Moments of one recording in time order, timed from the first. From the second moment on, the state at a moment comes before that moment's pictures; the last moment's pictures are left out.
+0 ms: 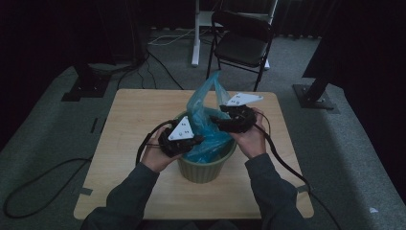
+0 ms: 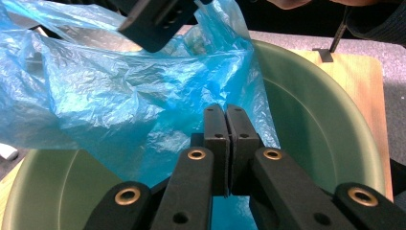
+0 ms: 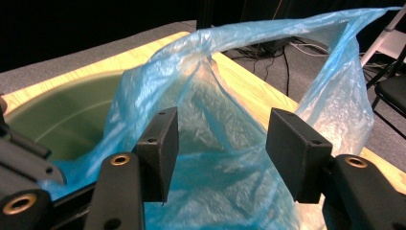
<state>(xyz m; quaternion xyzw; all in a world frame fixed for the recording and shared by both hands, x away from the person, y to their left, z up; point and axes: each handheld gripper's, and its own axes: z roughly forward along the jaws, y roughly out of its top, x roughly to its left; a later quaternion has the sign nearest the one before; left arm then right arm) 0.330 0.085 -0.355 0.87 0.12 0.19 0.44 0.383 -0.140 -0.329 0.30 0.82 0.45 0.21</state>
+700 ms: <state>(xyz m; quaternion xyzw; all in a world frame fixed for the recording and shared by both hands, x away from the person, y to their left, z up) 0.332 0.099 -0.361 0.87 0.14 0.18 0.43 0.392 -0.136 -0.345 0.33 0.84 0.34 0.25</state>
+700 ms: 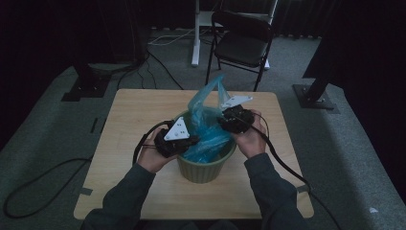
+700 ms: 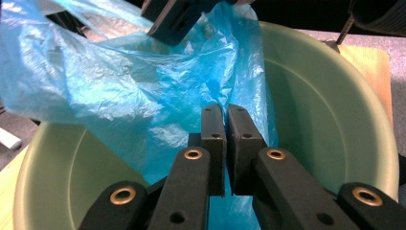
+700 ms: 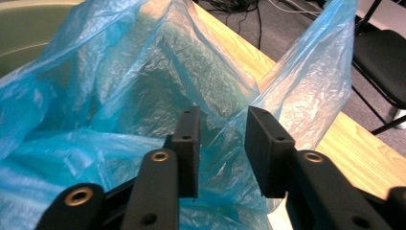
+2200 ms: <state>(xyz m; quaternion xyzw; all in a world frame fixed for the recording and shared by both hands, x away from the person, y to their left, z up) 0.401 0.098 -0.336 0.80 0.32 0.20 0.48 0.383 -0.130 -0.346 0.29 0.87 0.35 0.22</state>
